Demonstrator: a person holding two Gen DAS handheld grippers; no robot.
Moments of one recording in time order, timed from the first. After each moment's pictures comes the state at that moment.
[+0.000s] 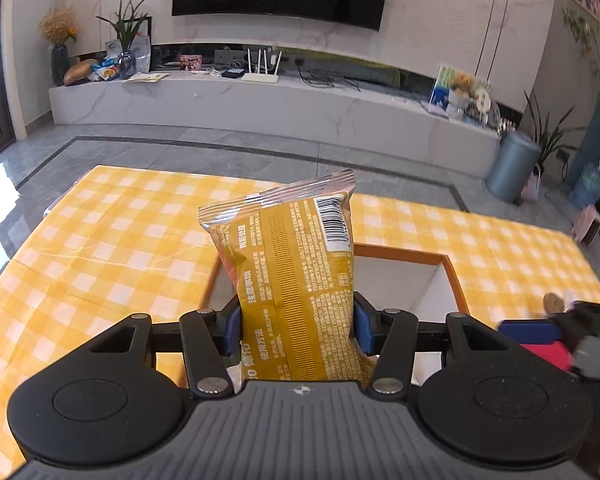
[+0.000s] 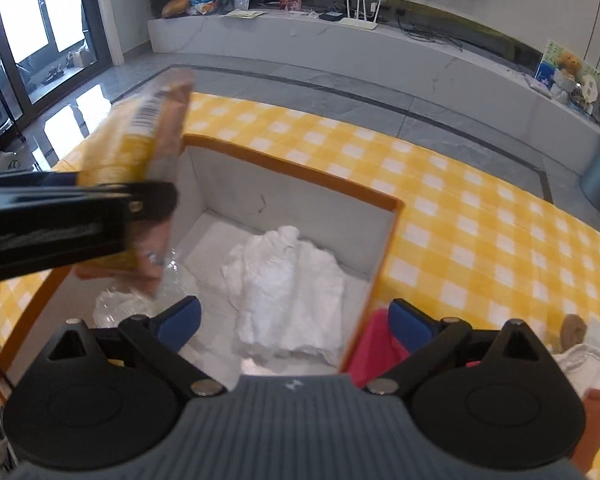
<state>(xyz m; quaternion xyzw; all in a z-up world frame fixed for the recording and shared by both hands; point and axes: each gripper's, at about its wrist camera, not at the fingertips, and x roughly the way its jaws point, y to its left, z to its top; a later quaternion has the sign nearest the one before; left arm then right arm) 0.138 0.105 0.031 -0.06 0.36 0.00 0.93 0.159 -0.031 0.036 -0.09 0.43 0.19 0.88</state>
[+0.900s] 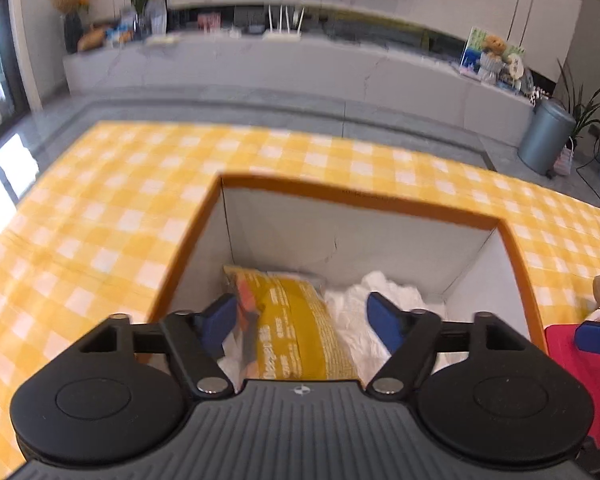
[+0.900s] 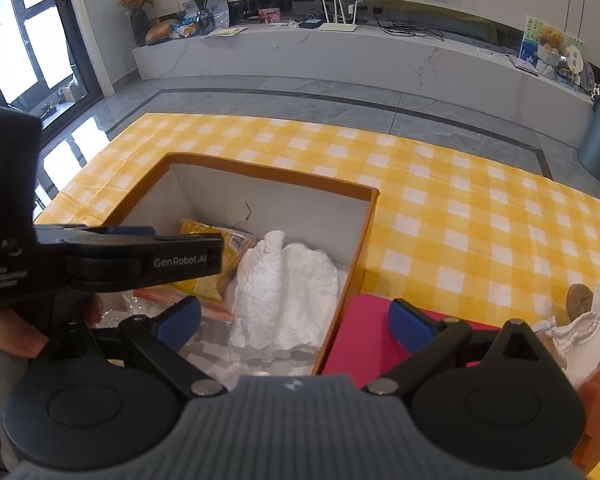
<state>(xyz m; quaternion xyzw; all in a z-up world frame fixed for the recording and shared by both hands) 0.162 0.092 -0.010 -0.04 0.40 0.04 0.91 0.159 -0.051 0.031 -0.03 0.43 0.19 0.88</state>
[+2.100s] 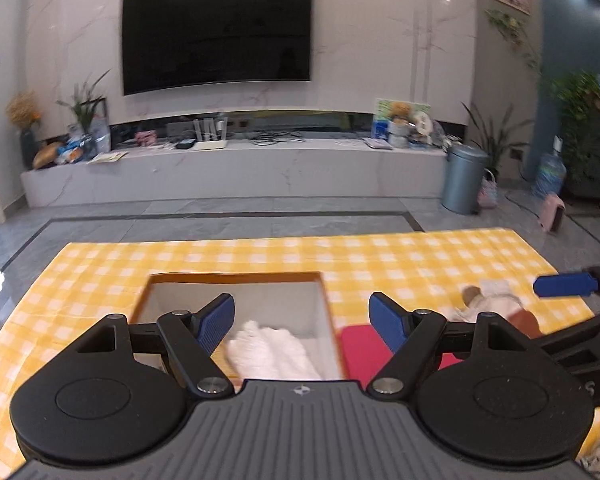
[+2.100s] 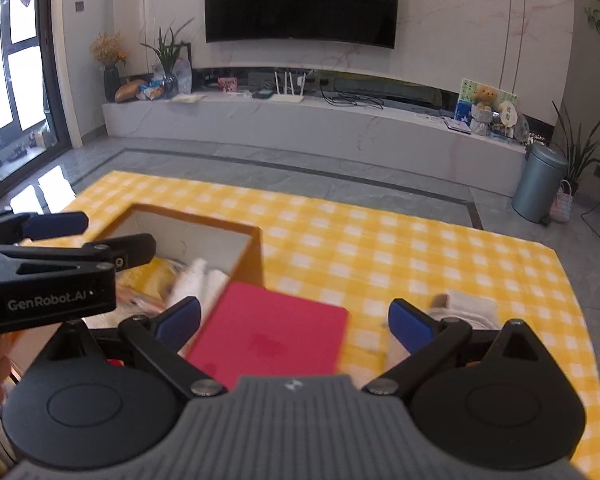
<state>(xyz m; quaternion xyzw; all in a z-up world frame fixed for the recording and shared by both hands) 0.063 0.003 0.070 0.02 0.27 -0.06 0.96 0.068 -0.163 0.087 -0.05 0.33 0.12 0.94</state>
